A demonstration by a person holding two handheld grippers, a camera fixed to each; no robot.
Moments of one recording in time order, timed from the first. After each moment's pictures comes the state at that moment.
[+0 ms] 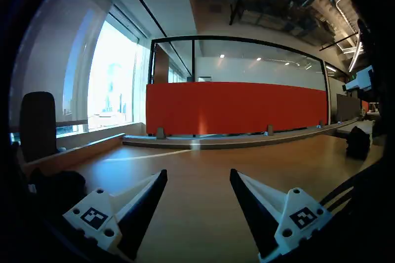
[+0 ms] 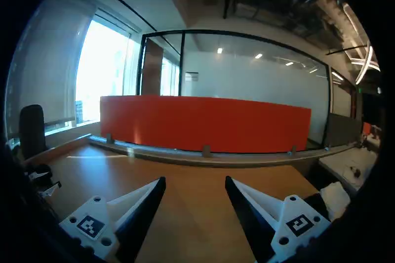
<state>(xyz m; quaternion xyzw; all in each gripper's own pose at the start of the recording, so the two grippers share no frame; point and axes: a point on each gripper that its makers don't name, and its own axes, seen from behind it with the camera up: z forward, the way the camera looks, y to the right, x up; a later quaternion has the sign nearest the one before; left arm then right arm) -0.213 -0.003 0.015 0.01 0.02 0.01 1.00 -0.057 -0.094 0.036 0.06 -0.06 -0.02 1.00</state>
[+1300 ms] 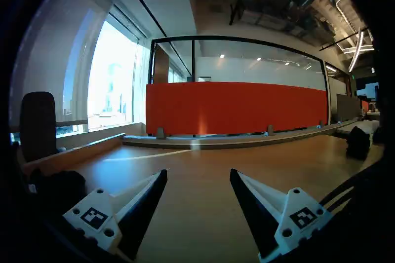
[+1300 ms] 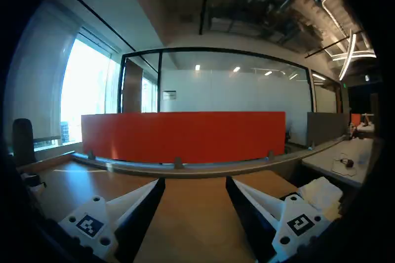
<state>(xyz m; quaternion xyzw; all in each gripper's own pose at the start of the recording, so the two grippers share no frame) -0.219 -0.002 0.017 0.01 0.02 0.01 1.00 -0.073 0.008 0.018 0.00 0.00 0.02 1.00</state>
